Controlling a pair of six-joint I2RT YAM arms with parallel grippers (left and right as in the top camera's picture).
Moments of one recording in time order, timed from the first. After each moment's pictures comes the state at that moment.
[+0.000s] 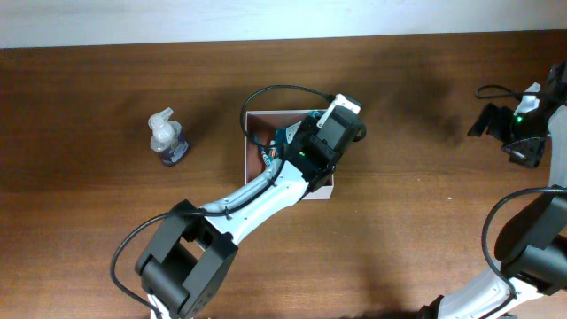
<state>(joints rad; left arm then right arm) -0.79 1.97 1.44 -0.20 -0.45 0.00 -0.50 1.93 1.70 -1.17 -0.18 0.11</state>
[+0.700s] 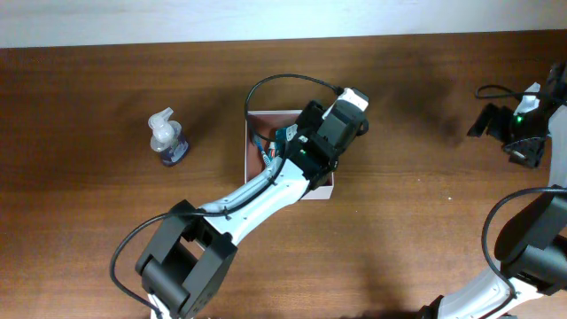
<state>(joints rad) -0.79 1.98 1.47 -0.13 -0.46 0.13 -0.50 1.93 1.70 -1.17 -0.18 0.11</state>
